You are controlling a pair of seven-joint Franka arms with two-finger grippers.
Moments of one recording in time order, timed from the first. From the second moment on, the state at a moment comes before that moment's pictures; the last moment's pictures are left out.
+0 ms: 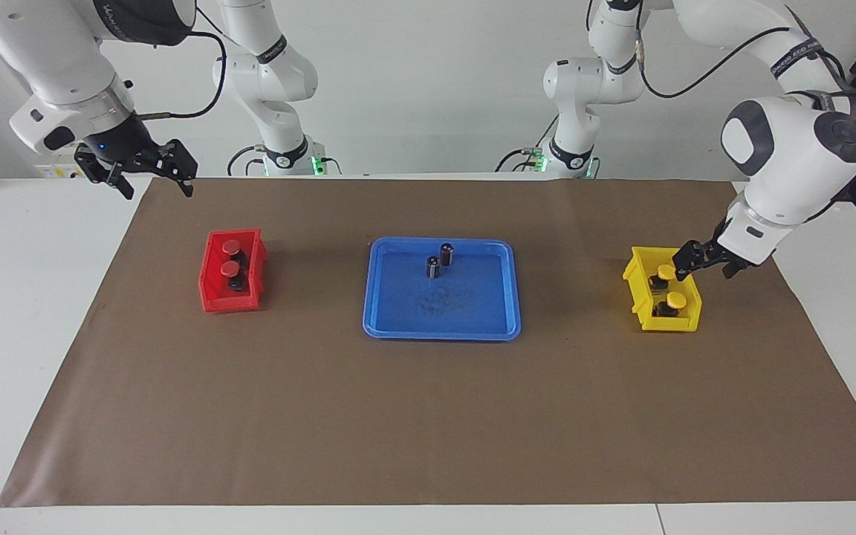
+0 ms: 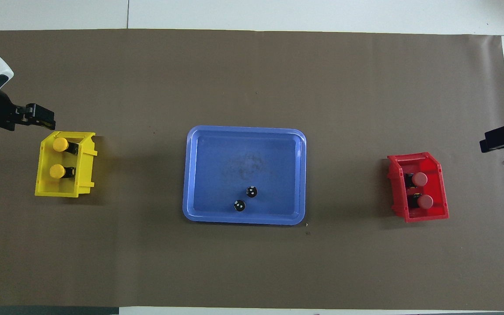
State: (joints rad) left arm -0.14 0.12 0.13 -1.71 0.01 1.78 0.07; right arm -0.06 -0.03 -0.02 -1.60 -0.01 1.48 -0.12
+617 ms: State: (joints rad) left arm -0.15 0.08 0.13 -1.62 -0.04 1.67 0.07; right arm -0.06 -0.03 -0.02 -1.60 -0.01 1.48 -0.12
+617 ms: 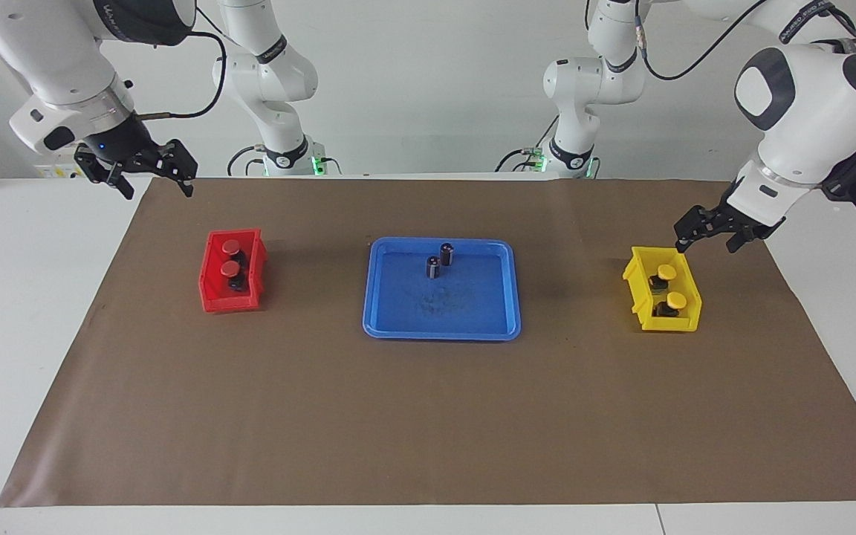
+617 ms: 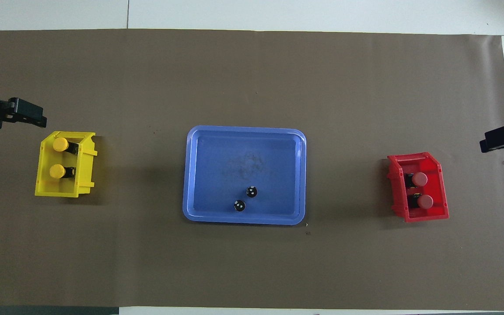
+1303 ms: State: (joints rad) left arm -0.16 0.06 0.13 -1.49 -0.03 1.49 0.07; right arm -0.06 -0.03 -0.02 -1.60 -0.01 1.48 -0.12
